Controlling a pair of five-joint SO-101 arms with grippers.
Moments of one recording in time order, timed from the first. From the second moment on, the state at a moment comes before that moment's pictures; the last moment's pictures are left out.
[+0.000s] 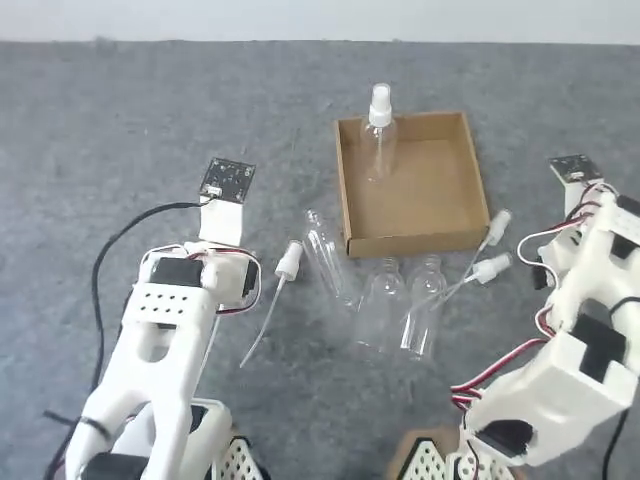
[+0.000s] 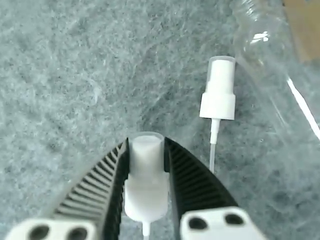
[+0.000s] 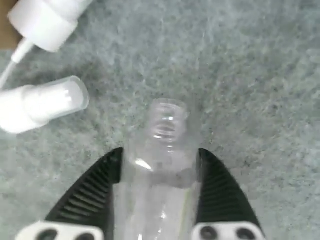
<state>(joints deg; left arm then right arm) -0.4 -32.2 58.4 55.0 -1.5 28.6 14.1 11.7 67.1 39.7</state>
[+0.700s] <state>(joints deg) -0.5 -49.5 18.0 74.0 0.7 -13.3 -41.0 25.5 70.5 16.0</state>
